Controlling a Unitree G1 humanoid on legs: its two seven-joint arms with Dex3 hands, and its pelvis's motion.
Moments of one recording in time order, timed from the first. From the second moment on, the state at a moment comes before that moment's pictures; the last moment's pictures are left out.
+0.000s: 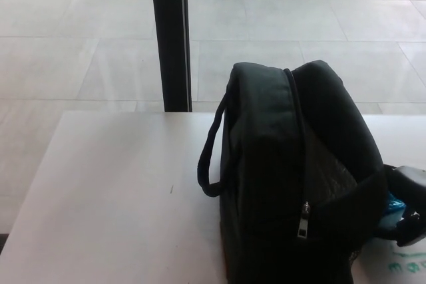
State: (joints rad) left_arm 0.02 0.57 0.40 0.46 -0.28 0.49 -0.60; right_arm -0.51 -0.67 0.45 0.39 -0.53 0.20 0.24
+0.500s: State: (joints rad) left_arm 0.02 0.57 0.40 0.46 -0.28 0.49 -0.60; right_arm -0.46 -0.73 0.51 0.43 -0.66 0.08 0.07
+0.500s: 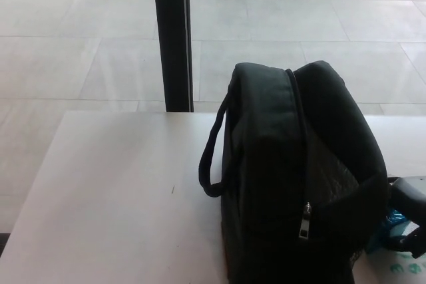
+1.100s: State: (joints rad) left_arm 0.01 0.58 0.40 0.47 -0.28 0.49 -0.60; right_arm -0.38 -0.67 0.14 0.48 -0.54 -0.08 -0.07
